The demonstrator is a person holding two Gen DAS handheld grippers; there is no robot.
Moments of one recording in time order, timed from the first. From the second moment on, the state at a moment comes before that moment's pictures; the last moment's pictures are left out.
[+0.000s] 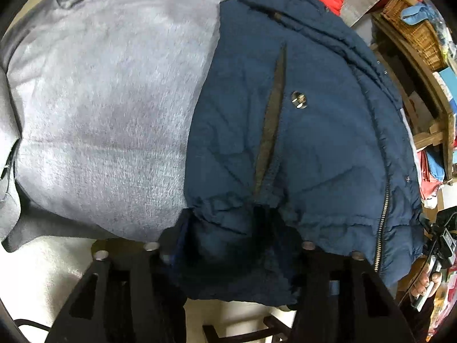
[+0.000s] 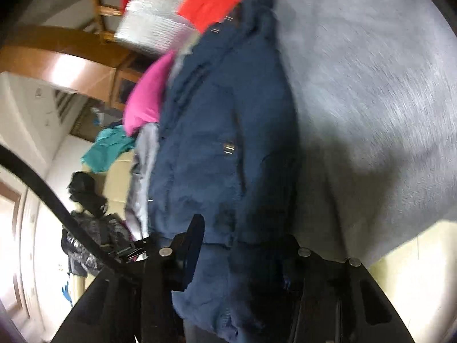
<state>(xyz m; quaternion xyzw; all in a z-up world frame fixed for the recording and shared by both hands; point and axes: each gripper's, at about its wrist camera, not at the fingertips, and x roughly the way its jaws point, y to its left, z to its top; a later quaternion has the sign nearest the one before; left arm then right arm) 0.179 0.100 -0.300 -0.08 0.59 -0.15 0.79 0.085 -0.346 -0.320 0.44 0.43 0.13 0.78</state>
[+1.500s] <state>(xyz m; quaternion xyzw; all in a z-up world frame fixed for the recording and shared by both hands) 0.274 0.092 -0.132 -0.24 0.38 -0.24 0.86 0.182 -0.388 -0.190 0.42 0.21 0.14 0.87</state>
